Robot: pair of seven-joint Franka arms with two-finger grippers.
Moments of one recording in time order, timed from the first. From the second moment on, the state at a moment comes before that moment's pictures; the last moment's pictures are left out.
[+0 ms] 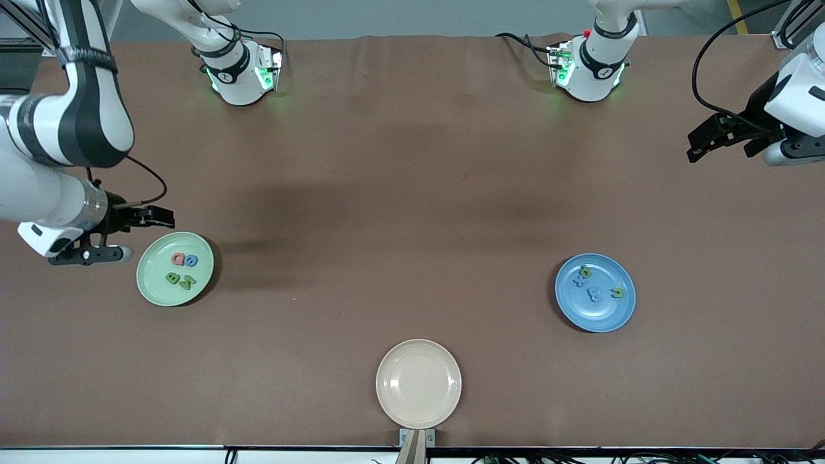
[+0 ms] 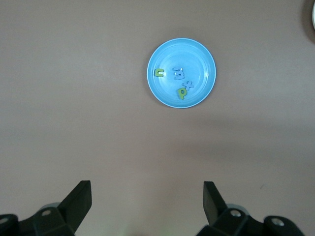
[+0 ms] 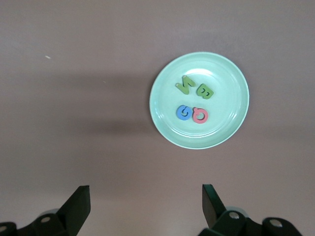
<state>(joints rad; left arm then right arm) 0.02 -0.12 -0.10 -1.72 0.00 1.61 -0.16 0.04 0.13 -0.04 -1.81 0.00 1.79 -0.05</state>
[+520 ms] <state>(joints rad) 0.02 -0.12 -0.10 -1.72 0.00 1.61 -0.16 0.04 0.07 -0.06 -1.45 0.00 1.60 -0.02</state>
